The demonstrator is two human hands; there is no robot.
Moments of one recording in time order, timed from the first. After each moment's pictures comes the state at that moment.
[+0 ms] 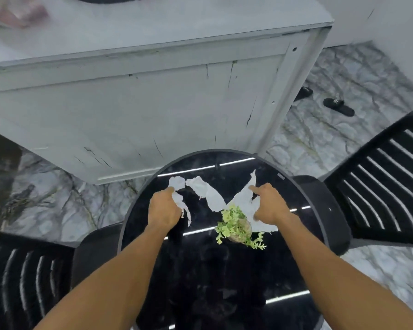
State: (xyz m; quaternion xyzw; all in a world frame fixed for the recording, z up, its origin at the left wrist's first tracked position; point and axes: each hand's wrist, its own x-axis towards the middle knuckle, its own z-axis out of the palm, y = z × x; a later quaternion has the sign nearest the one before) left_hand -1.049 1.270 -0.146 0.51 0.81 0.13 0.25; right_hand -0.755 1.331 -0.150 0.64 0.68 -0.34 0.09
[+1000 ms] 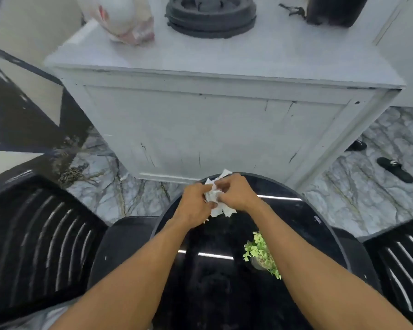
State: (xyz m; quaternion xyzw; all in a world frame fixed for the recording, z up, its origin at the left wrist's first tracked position) left_hand -1.066 1.257 -0.092 0.49 0.76 0.31 0.30; right_hand -0.933 1.349 -0.058 0.43 0.75 -0.49 -0.09
